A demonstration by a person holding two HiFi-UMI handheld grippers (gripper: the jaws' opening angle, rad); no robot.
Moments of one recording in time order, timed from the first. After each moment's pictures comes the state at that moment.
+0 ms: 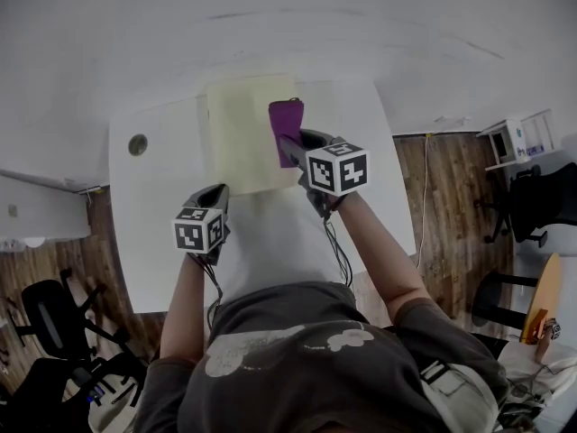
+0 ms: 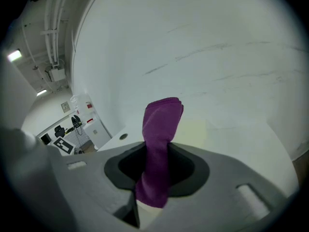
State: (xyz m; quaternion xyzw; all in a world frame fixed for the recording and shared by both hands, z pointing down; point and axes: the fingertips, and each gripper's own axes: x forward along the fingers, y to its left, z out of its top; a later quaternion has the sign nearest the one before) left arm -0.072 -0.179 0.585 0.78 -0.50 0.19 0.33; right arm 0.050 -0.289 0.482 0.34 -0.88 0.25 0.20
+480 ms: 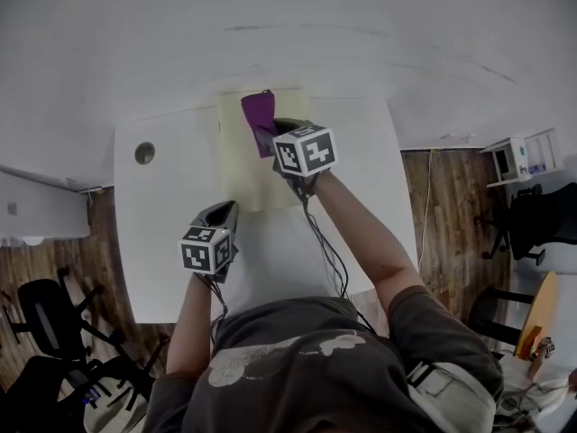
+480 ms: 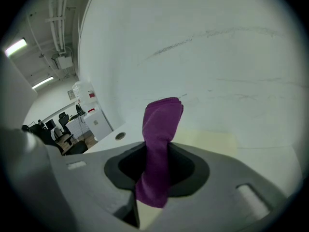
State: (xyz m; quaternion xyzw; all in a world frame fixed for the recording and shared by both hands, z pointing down) left arm -0.076 -0.180 0.585 0.78 -0.49 0.16 0.35; right arm -0.043 -0.352 0.507 0.29 -0.90 0.21 0.25
